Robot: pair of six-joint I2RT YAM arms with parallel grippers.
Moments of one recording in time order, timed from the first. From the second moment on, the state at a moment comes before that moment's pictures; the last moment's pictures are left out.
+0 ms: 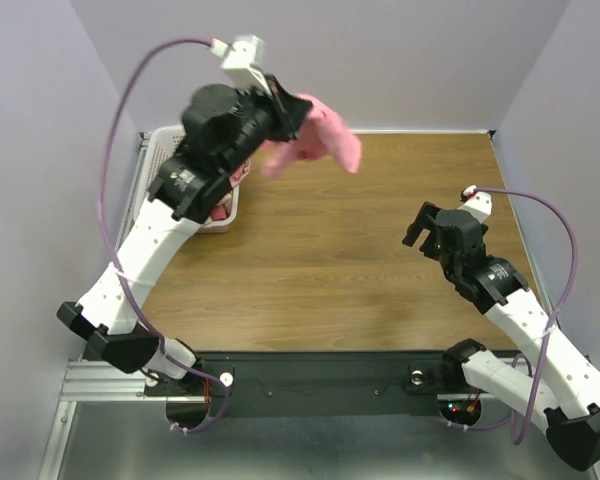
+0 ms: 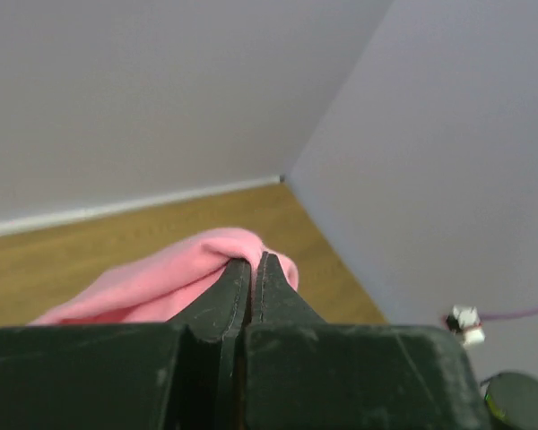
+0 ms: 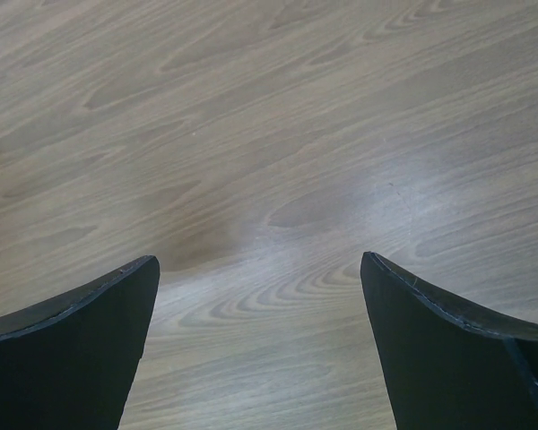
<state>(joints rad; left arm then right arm) -0.62 1.43 1.93 -0.35 -0.02 -0.42 0.47 0.85 0.84 -0.58 0.53 0.62</state>
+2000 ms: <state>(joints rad) -0.86 1.27 0.73 -0.11 -0.20 -0.82 0.43 1.16 0.54 -0.56 0.32 0.93</state>
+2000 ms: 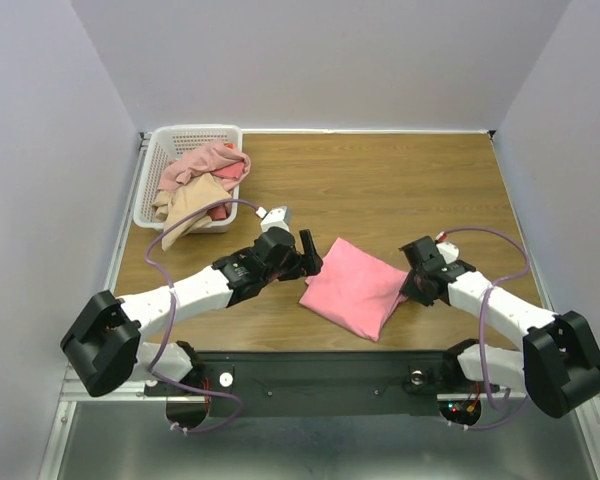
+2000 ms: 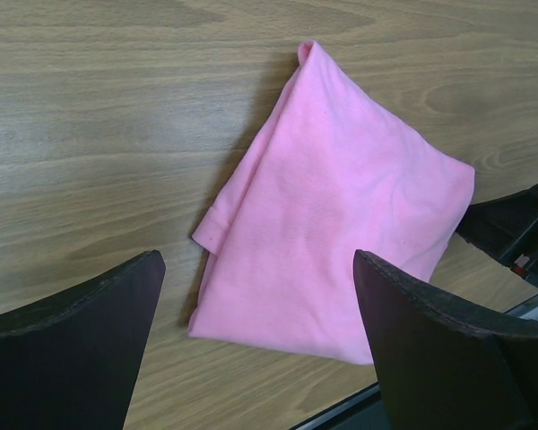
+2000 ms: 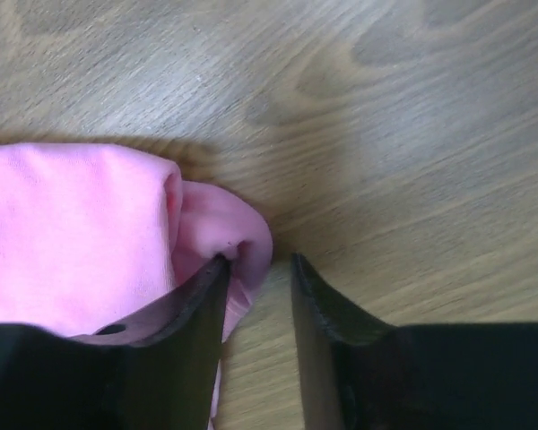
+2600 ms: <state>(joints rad) -0.86 1.17 0.71 -0.12 -0.23 -0.83 0.42 0.97 0.87 -0.58 0.14 0.72</state>
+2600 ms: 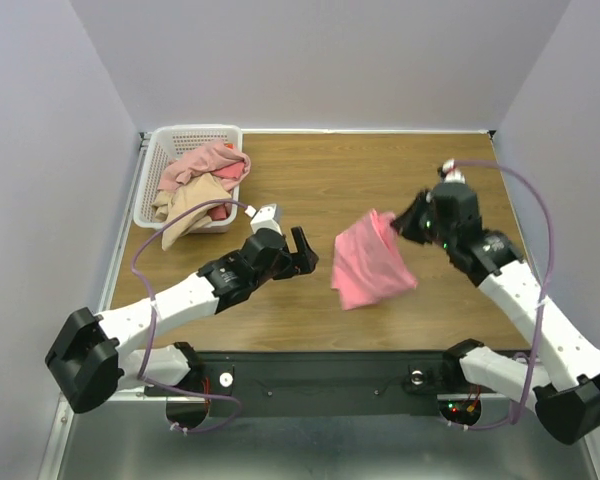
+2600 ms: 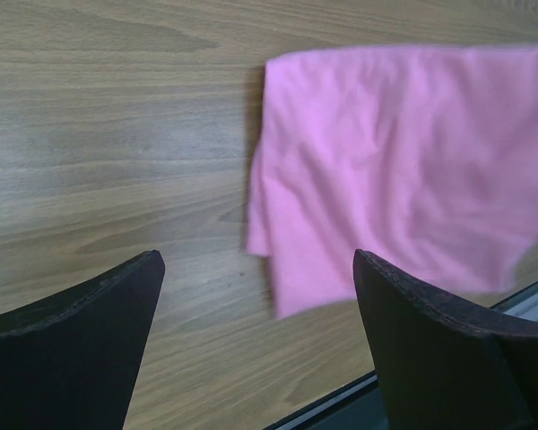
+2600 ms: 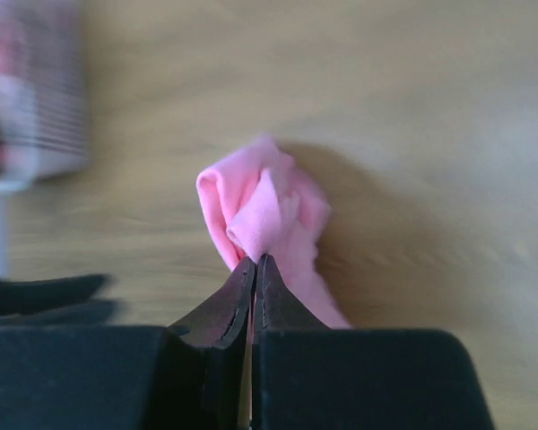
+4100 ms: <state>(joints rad) -0.86 0.83 0.41 -0.21 -0.21 -0.92 0.42 1.04 1.02 -0.56 0.03 0.65</state>
